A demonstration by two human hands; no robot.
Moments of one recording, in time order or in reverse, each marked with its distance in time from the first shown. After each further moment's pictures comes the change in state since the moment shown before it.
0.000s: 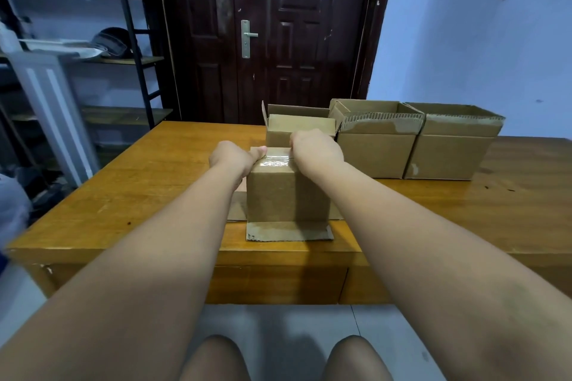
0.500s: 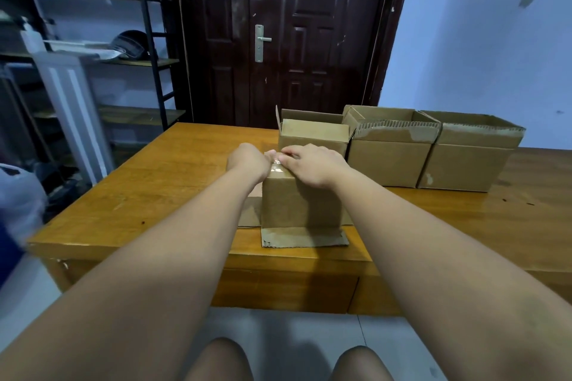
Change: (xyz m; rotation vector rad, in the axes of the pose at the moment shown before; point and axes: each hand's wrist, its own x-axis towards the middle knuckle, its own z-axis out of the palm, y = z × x) left_hand -0.001 0.004 0.001 0.125 0.028 0.054; right_hand 0.013 0.002 0.019 0.129 -0.168 -0.142
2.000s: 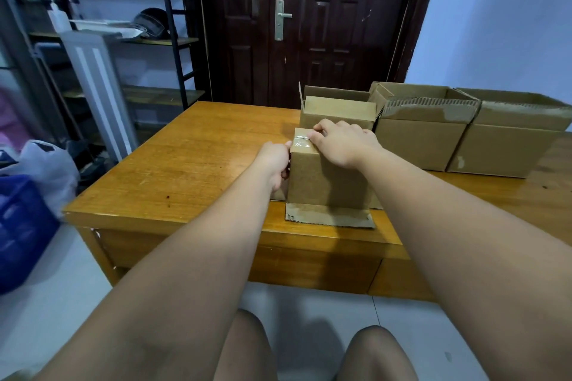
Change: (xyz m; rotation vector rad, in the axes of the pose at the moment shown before) left_hand -0.012 -0.022 0.016 -0.712 -0.239 -0.255; right_hand 0.001 0.005 0.005 -0.055 0.061 0.080
